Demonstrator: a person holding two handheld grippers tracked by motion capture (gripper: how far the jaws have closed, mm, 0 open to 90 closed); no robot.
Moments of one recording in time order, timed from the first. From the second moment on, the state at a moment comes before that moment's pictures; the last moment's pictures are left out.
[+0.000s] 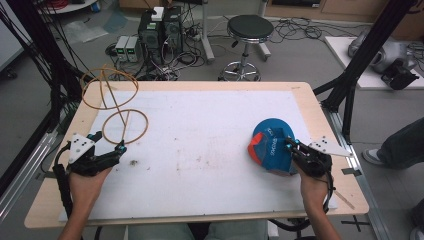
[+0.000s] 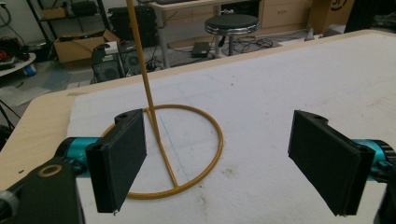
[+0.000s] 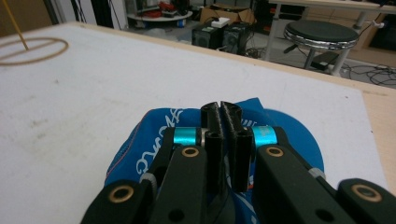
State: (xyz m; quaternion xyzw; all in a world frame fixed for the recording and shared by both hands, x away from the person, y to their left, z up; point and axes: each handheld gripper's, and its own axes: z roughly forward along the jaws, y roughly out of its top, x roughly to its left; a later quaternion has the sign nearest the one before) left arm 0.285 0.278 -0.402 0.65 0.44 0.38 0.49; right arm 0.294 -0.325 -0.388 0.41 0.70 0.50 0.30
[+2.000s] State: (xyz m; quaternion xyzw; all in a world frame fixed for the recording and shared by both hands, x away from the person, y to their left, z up) left arm 0.279 0.287 -0.401 0.64 0.43 0.40 0.49; right arm 0.428 -0.135 -0.225 0.31 0.69 0.60 0.27
